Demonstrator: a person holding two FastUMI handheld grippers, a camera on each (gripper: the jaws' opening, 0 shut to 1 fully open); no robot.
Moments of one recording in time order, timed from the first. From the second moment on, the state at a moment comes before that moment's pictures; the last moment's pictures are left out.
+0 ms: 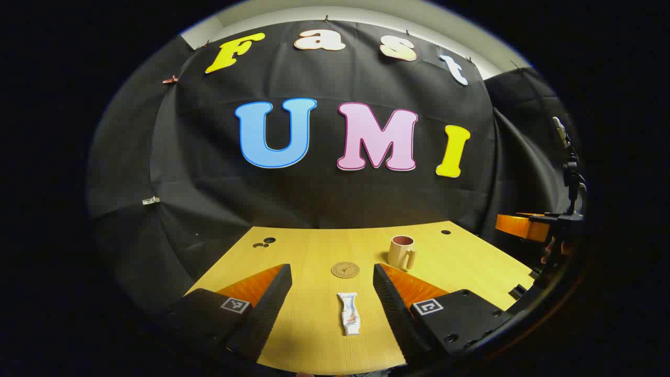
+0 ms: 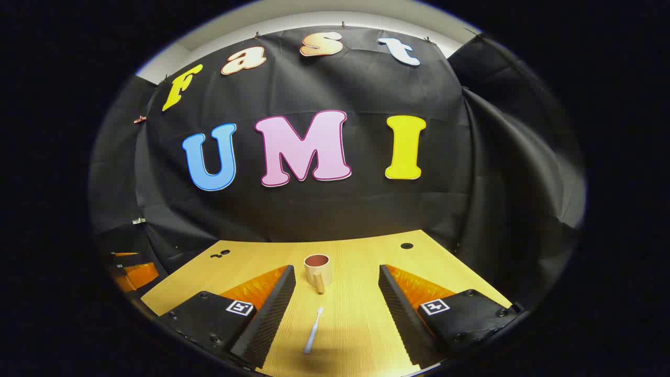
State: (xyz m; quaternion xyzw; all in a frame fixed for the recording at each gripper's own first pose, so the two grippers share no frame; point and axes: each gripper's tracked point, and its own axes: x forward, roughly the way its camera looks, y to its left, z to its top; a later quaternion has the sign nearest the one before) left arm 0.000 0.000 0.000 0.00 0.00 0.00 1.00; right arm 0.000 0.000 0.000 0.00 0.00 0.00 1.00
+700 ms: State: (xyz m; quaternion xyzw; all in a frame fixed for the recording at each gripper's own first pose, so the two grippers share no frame) left arm 0.035 -0.018 -0.023 -0.01 0.05 -0.02 1.00; right arm 0.032 0.005 -0.003 0.00 0.02 0.03 1.00
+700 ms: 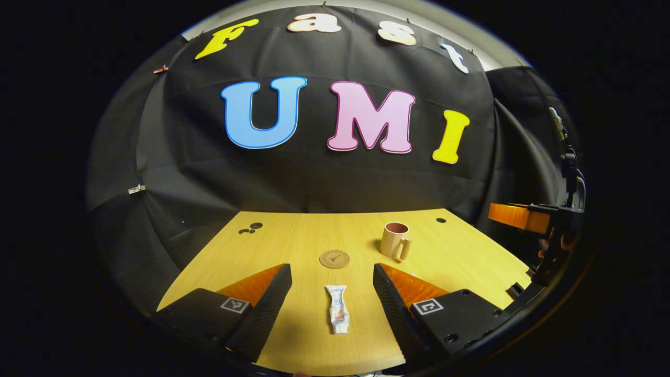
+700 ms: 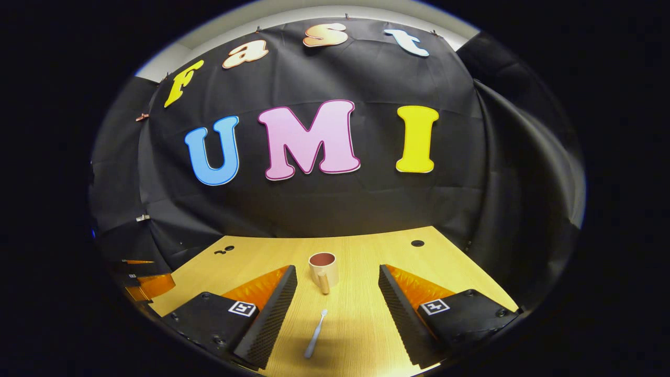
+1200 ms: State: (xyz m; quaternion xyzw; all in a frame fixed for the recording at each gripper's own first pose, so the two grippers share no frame) left arm 0.064 -0.020 -0.065 -0.03 0.13 -0.01 0.99; right arm 0.051 0.009 -0.011 -0.01 0.04 0.06 1.00
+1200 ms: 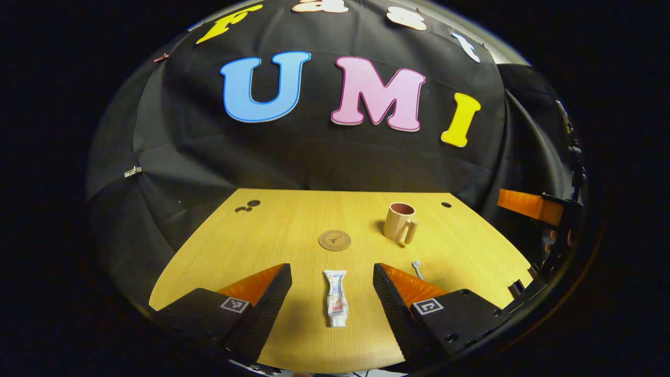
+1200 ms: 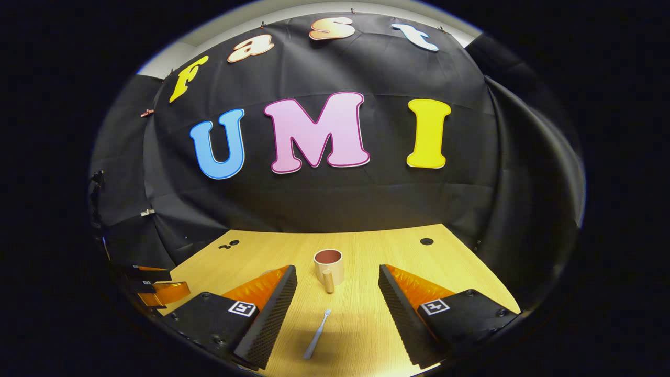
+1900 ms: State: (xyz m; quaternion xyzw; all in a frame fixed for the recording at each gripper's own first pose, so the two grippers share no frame) left arm 0.149 -0.026 -0.198 -0.04 0.38 -0.01 0.92; right arm 0.082 -0.008 -0.067 -0.01 0.12 0.09 0.99
